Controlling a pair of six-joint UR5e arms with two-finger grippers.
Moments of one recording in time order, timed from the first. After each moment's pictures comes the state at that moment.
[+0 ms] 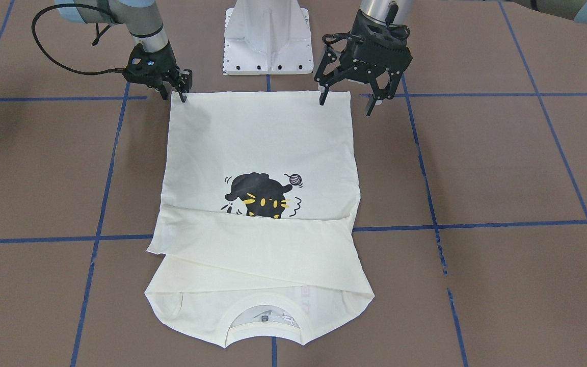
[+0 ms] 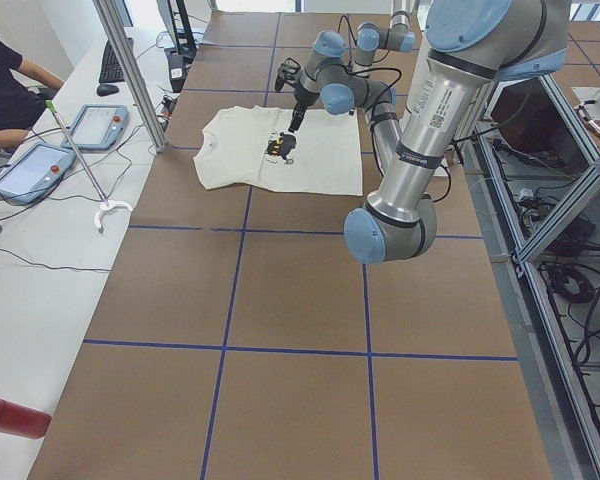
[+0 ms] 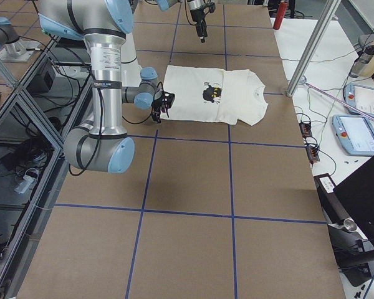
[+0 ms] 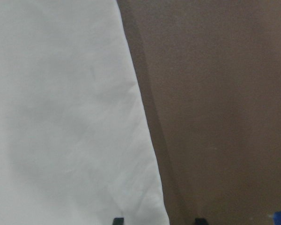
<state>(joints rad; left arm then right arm) -0.60 -2.07 -2.14 -1.58 -1.73 -1.10 0.14 -1.55 2.07 -1.28 1.57 1.70</state>
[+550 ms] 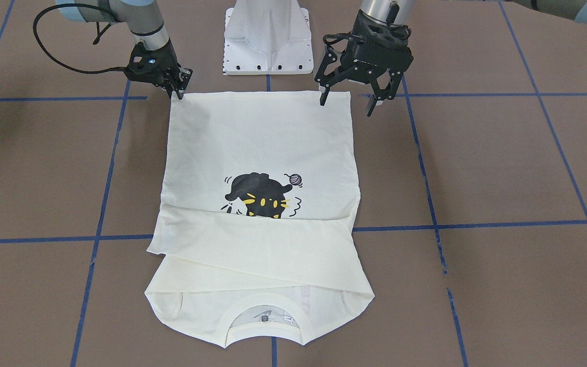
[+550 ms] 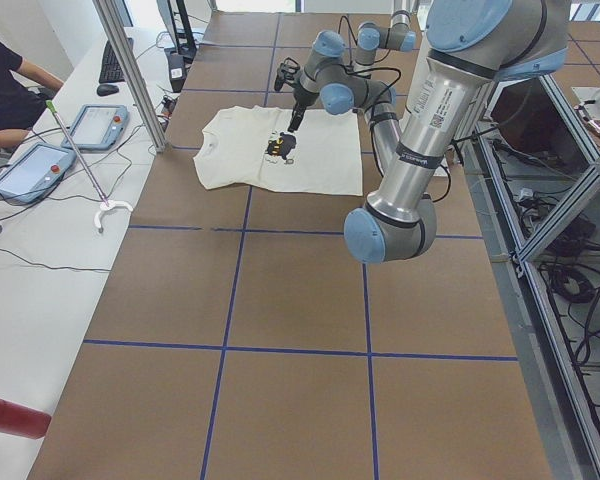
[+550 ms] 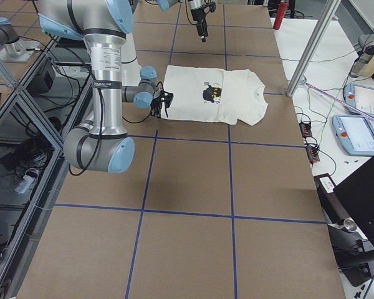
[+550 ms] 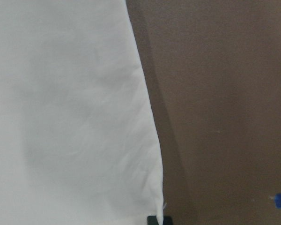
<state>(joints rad) -0.61 -2.07 -2.14 -1.58 -1.73 -1.11 0.14 -1.55 2.08 -1.28 1.60 1.70</state>
